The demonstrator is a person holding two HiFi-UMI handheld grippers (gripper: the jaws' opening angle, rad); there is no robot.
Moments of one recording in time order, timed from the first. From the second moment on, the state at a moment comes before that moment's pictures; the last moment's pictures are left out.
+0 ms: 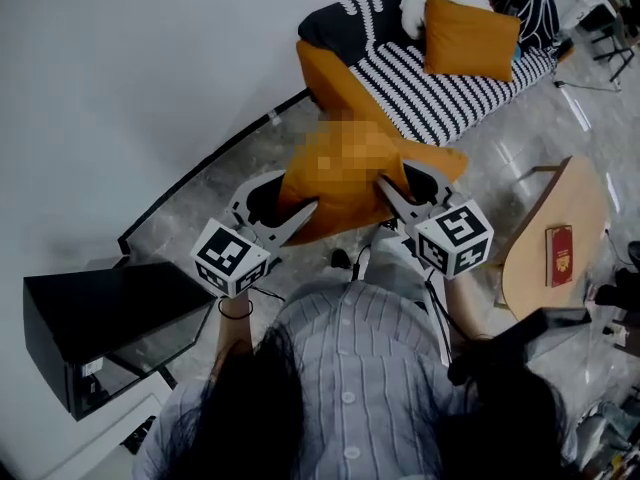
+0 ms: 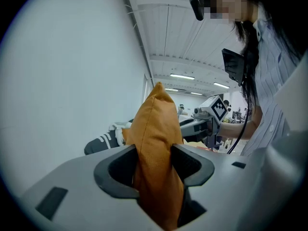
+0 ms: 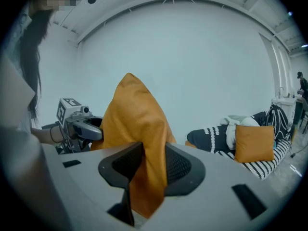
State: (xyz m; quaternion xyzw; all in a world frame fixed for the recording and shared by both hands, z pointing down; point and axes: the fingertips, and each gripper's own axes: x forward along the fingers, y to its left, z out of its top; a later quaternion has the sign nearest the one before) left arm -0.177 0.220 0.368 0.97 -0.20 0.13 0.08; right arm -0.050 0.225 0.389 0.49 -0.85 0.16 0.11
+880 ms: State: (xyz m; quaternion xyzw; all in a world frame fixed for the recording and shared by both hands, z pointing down) left arm -0.187 0.271 0.370 0.97 -0.18 0.13 0.06; right arm -0.061 0.281 0.391 0.52 -0.83 0.16 0.12
